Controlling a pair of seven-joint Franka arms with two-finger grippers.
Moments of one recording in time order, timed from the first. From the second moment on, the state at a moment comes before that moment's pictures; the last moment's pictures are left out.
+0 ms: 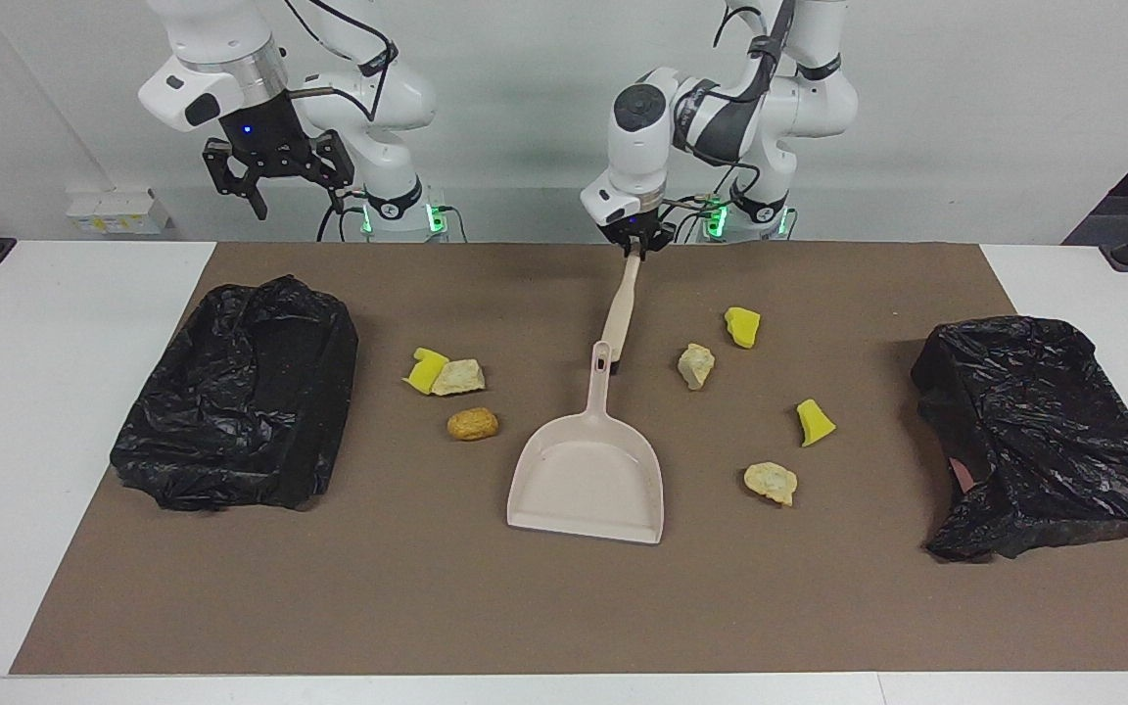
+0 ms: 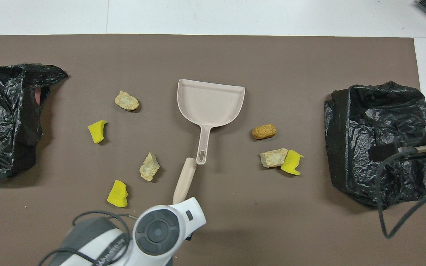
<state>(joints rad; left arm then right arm) -0.12 -0.27 -0.62 -2.35 -0.17 1.95 -0.22 0.04 -0.16 0.06 -1.68 0.01 1.50 0.02</state>
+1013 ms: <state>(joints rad) -0.08 -0.07 -0.08 -2.14 0.06 2.17 0.43 0.54 0.47 0.08 -1.50 0.01 2.02 0.71</state>
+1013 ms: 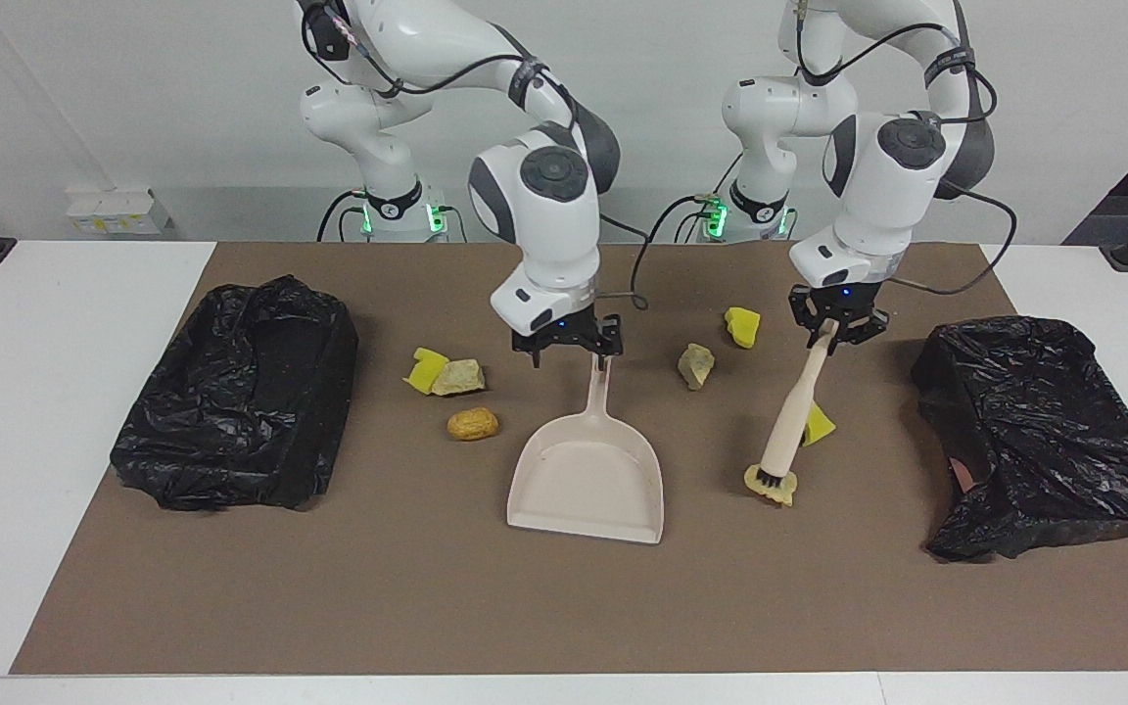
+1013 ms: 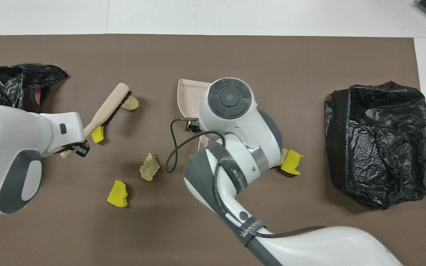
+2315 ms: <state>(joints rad) -0.06 0.25 0.03 -1.95 0.05 2.24 0.63 0.56 0.50 0.09 -1.58 0.03 2.06 0.71</state>
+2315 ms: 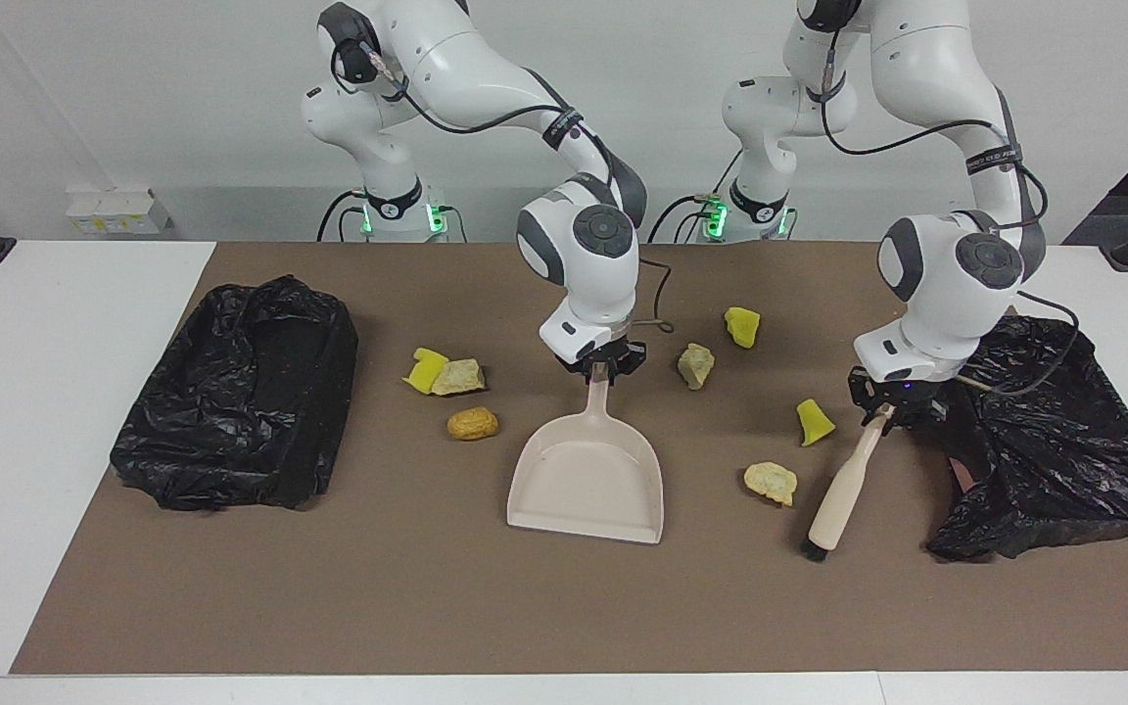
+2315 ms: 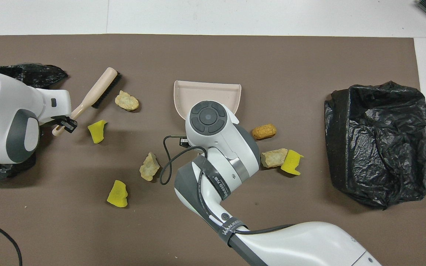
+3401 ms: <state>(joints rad) -0.06 0.25 0.02 -1.93 0.06 2.23 0.64 0.50 0.04 0.09 -2.09 0.01 2.01 -0.49</state>
